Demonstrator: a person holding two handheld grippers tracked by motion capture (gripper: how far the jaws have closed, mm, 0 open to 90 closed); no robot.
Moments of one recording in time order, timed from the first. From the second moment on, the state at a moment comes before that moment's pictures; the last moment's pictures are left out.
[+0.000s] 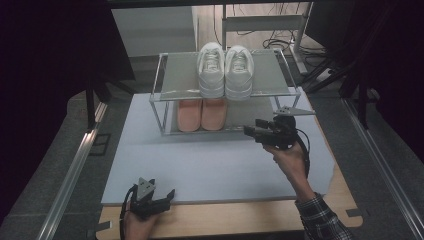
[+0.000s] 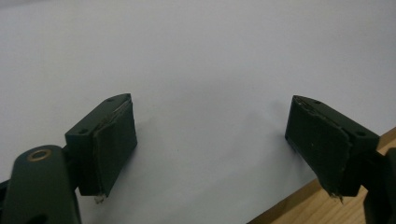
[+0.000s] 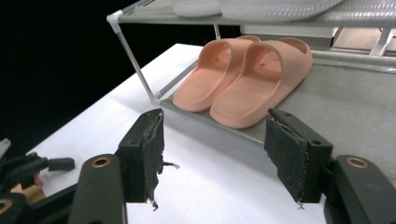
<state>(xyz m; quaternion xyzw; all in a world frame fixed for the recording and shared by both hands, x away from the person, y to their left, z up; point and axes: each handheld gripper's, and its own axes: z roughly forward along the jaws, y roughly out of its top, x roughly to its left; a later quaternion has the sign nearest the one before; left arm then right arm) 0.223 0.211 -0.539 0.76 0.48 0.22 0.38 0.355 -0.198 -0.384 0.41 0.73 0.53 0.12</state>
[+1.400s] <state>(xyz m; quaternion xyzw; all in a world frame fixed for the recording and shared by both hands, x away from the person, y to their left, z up) 0.223 0.211 -0.539 0.76 0.48 0.23 0.38 0.329 -0.196 -0.504 0.39 0.82 0.39 0.15</state>
